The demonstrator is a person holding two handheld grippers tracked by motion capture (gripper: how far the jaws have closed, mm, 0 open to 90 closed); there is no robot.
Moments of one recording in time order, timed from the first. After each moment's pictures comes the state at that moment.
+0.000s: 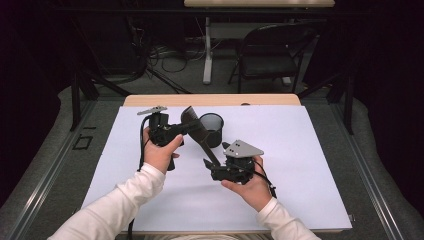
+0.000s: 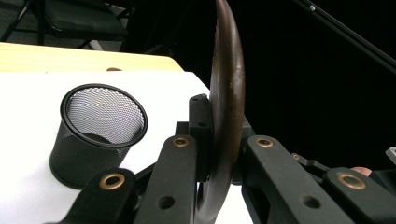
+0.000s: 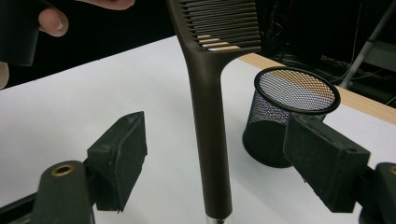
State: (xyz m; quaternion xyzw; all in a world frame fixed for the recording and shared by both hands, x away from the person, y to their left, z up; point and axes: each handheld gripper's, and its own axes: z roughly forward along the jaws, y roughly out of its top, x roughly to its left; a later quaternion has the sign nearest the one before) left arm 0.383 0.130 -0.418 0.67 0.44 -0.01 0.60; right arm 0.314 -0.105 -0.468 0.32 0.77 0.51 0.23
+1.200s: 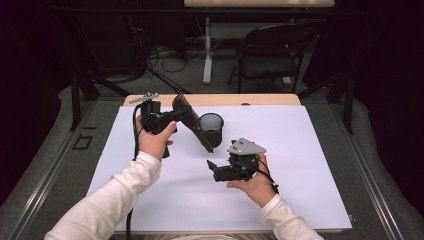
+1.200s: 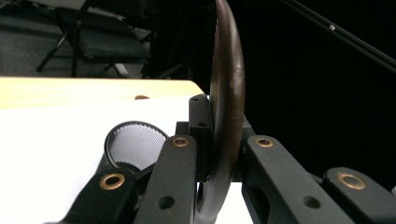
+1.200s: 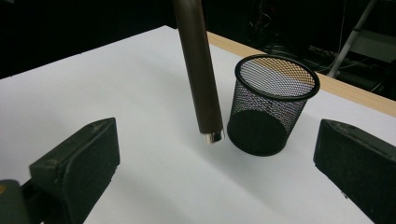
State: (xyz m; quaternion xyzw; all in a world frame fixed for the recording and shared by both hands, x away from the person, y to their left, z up) left arm 0.402 0.145 -0.394 0.65 0.45 0.04 0.61; right arm 0.321 -0.113 -0.471 0.35 0.76 0.49 0.24
